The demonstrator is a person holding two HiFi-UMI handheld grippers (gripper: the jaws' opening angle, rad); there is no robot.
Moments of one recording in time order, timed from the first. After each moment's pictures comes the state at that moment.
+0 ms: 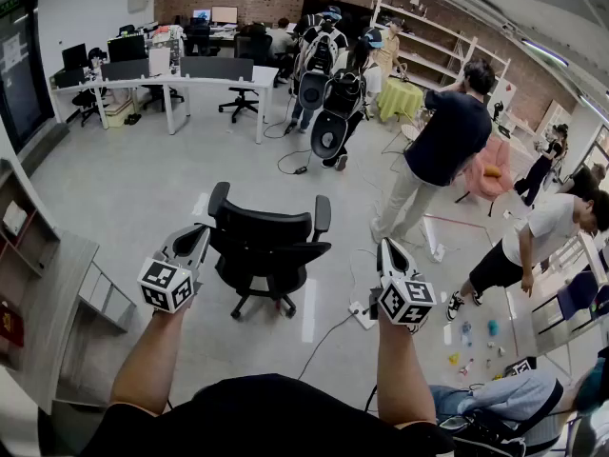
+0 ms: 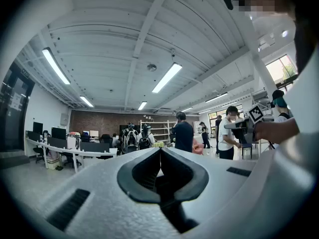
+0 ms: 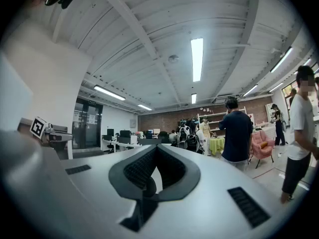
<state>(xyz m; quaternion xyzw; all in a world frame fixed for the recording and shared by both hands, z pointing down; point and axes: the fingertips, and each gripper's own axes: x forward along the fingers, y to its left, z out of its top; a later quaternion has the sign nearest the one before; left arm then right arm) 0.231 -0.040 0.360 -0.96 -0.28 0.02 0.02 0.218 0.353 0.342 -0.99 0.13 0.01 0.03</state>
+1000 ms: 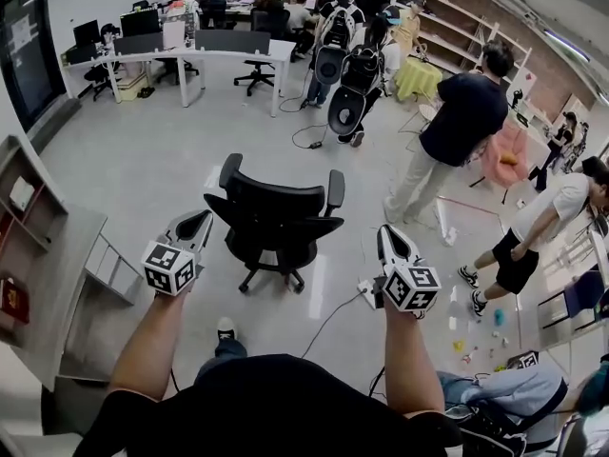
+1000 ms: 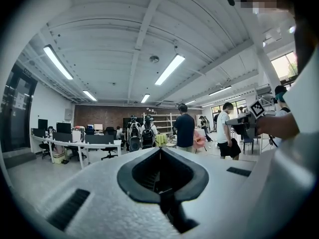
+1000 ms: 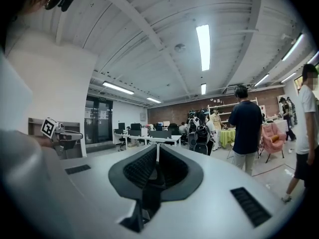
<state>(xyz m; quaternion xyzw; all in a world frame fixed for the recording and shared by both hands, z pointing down) 0.225 -0.048 0.403 -0.96 -0.27 -0.02 0.03 0.216 0.338 0.382 -0.98 0.19 -0.04 0.02</state>
